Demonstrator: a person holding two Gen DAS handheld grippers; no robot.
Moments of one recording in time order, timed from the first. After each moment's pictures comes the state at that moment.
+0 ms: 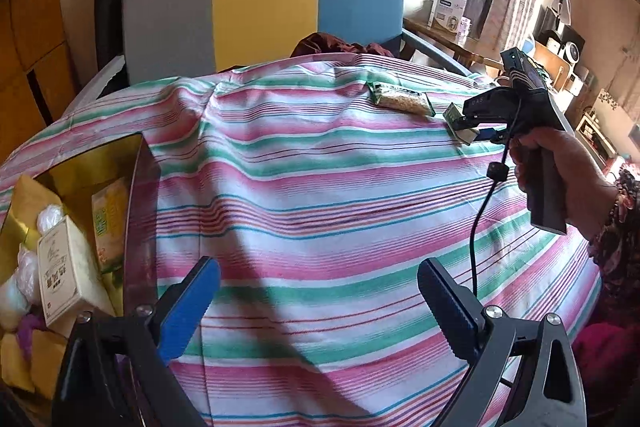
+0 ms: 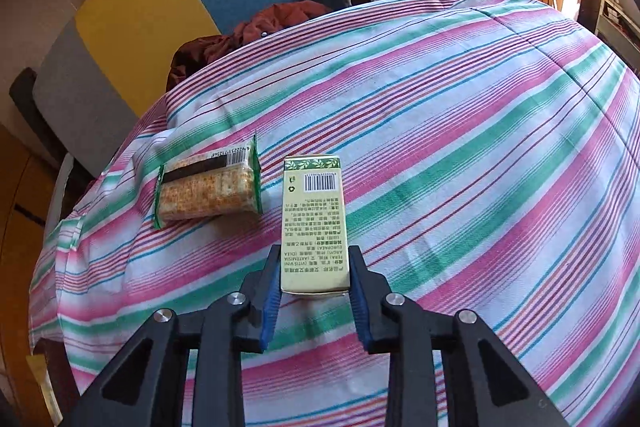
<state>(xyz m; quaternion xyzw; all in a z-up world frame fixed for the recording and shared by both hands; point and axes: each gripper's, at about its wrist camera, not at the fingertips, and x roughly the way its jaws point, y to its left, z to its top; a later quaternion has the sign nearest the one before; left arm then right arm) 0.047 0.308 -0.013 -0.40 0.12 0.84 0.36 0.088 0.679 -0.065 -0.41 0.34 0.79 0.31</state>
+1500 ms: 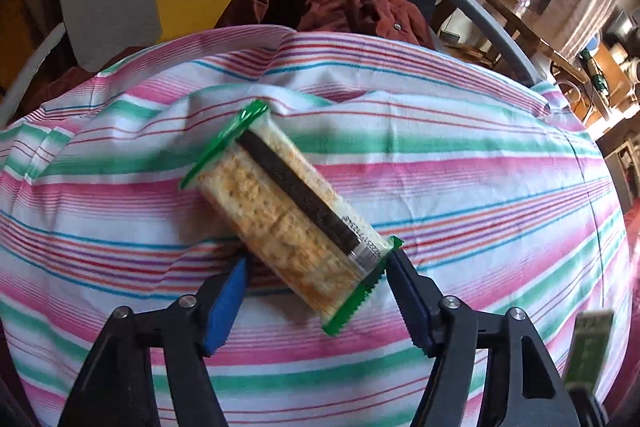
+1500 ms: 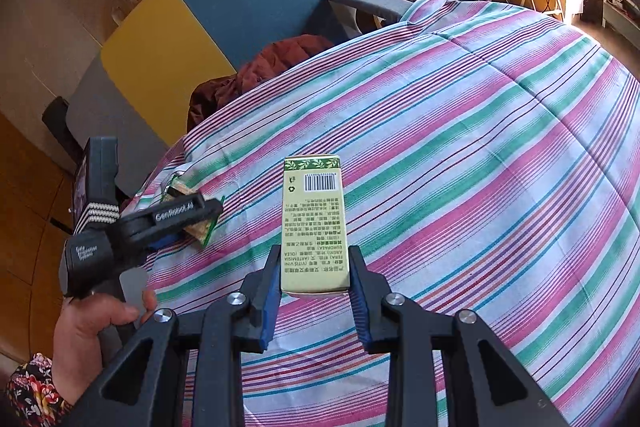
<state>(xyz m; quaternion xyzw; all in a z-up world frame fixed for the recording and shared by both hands) -0.092 0.611 -0.064 -0.54 0.13 0.78 0.28 0.162 0.694 -0.028 -0.34 0.38 0.81 0.28</state>
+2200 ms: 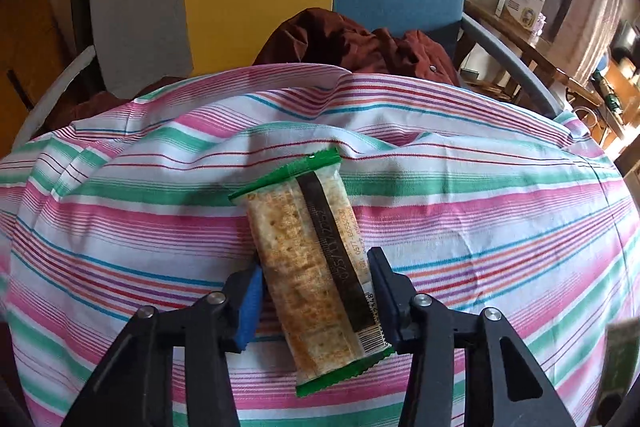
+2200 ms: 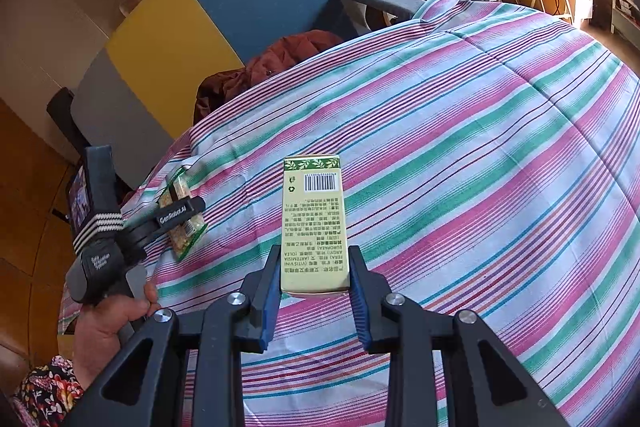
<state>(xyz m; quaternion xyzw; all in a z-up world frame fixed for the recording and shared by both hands) -0.107 0.592 -0.069 -0.46 0.11 0.84 0.26 0.151 0.689 -0.034 -0.35 0.37 0.82 0.27</state>
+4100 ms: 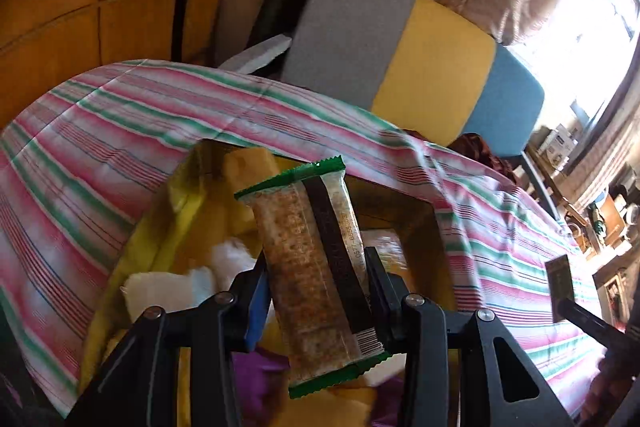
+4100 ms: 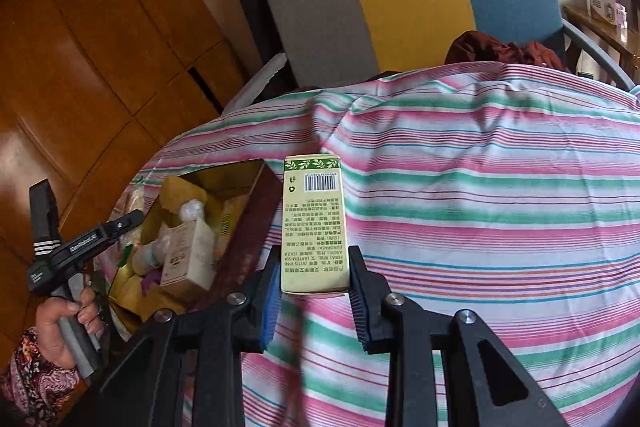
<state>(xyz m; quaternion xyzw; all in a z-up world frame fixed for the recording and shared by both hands) -0.100 0.057 0.006 -0.41 -0.08 0.89 0.19 0.051 0.377 0.007 -0.38 0.23 0.90 0.00</state>
